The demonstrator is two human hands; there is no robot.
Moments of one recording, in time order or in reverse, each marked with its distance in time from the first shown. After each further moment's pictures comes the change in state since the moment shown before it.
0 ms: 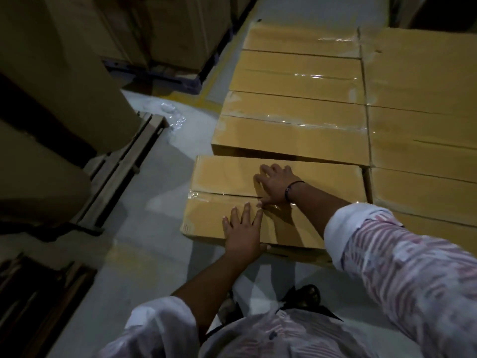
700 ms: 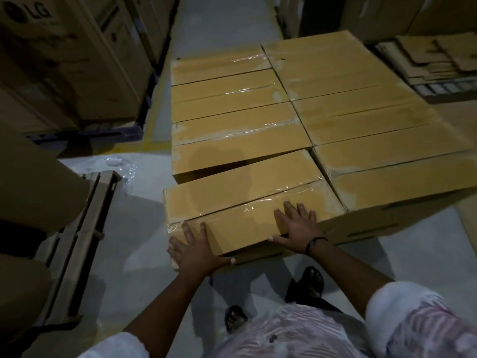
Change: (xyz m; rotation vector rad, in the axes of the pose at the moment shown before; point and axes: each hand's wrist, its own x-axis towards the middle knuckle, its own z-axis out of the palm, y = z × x) left_hand -0.006 -0.100 -0.013 -0.037 -0.042 -0.103; right_hand -0.160 -0.056 0.103 0.527 0.067 0.567
